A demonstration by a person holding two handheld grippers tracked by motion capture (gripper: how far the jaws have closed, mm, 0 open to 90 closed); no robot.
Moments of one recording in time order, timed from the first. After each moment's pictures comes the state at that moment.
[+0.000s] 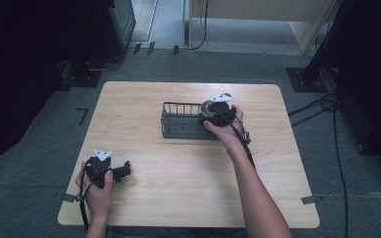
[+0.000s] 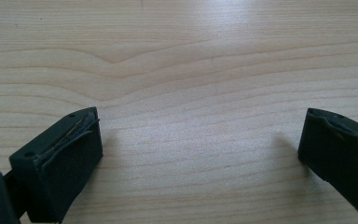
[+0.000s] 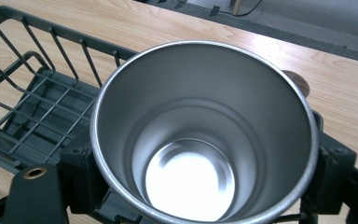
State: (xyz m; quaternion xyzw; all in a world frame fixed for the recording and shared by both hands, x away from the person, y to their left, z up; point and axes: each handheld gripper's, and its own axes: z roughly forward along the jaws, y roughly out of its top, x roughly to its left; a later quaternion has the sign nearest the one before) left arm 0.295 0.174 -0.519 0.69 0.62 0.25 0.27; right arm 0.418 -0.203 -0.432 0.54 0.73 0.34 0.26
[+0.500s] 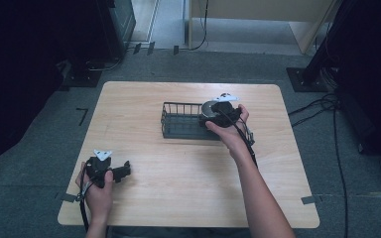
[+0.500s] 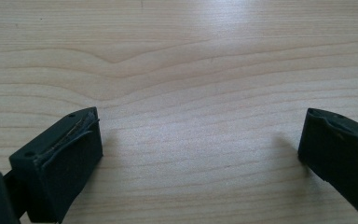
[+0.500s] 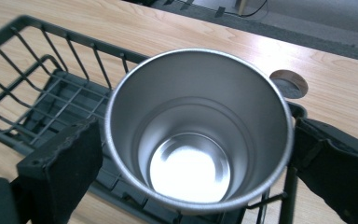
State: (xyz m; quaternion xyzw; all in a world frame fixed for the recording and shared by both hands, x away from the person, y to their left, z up) left arm 0.295 0.174 -0.519 0.69 0.62 0.25 0.27; right arm 0.409 -0.211 -0.421 0.54 0.73 0.35 0.25
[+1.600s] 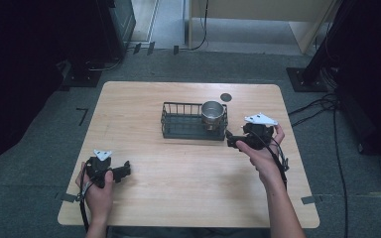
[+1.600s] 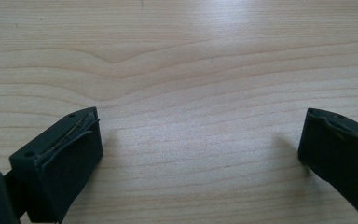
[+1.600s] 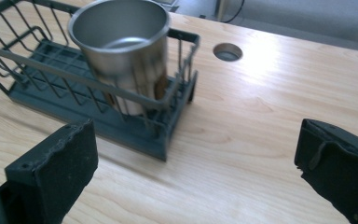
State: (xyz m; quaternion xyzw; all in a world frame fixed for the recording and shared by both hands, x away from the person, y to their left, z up) left arm 0.295 0.174 -0.519 0.69 0.62 0.25 0.27; right arm 0.324 -0.285 -0.411 0.55 0.70 0.36 0.27
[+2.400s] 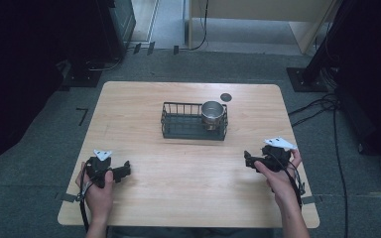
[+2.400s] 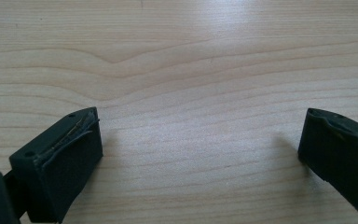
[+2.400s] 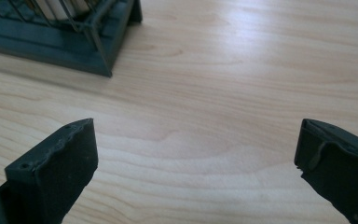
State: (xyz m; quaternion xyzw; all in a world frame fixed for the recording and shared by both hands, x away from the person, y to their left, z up) left arm 0.295 0.174 -0.519 0.69 0.62 0.25 0.27; right arm 0.280 -0.338 -0.466 0.60 0.69 0.33 0.26
